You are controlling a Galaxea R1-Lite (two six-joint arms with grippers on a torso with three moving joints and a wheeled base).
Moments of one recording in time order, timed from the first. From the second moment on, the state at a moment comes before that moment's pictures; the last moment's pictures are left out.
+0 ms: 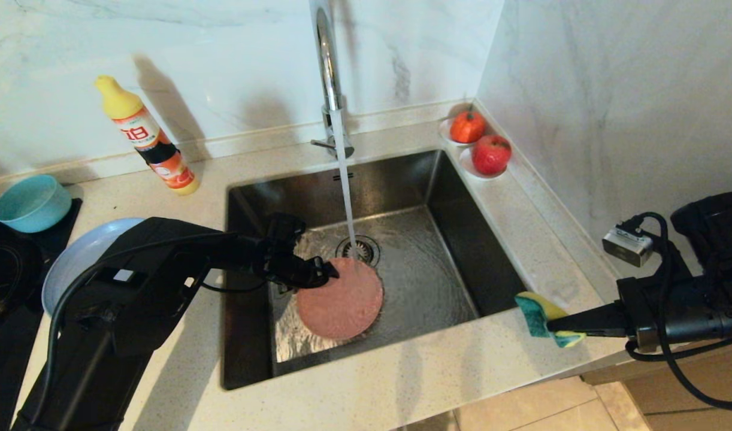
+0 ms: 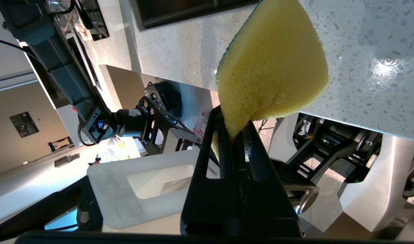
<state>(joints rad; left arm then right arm) -0.24 2.58 -1.87 0.11 -0.15 -0.46 0.00 1.55 -0.96 0.30 0.89 0.22</state>
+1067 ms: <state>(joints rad) -0.24 2.59 -1.87 0.11 -0.15 -0.45 0.00 1.54 -0.96 0.30 0.89 0.22</state>
